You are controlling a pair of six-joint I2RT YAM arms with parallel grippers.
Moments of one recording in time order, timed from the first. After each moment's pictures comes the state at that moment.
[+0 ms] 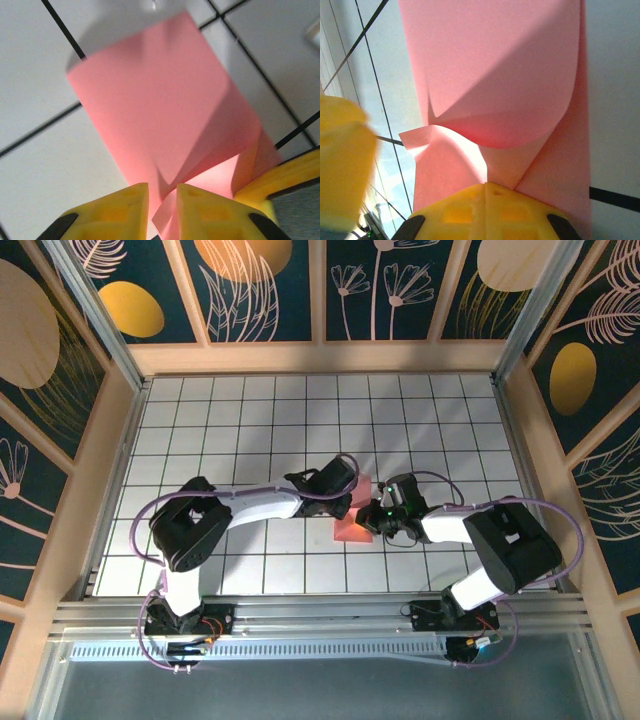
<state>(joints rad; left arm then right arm) -0.93 1.87 1.20 -0.30 -0.10 -0.36 0.51 1.52 0.42 0.22 -0.50 0.91</state>
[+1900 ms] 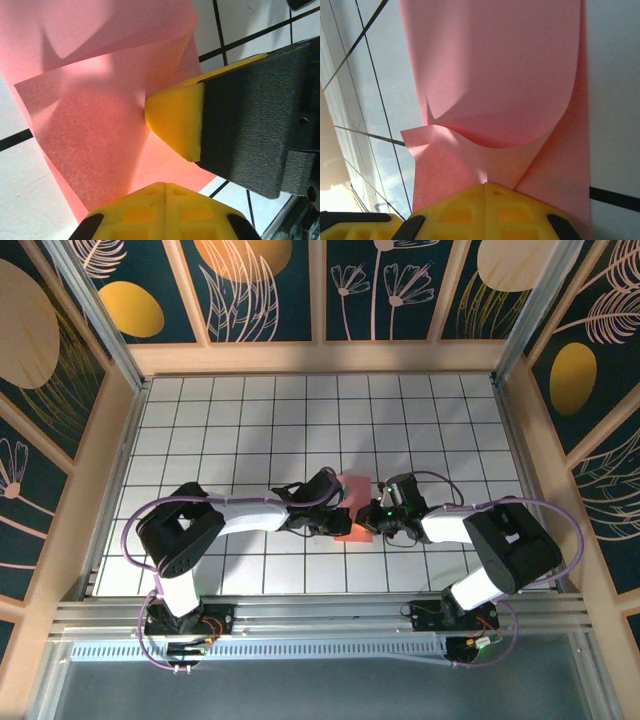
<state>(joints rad) -0.93 1.81 0.98 -0.12 0.33 -0.79 0.51 1.52 0.42 0.22 -0.49 0.91</state>
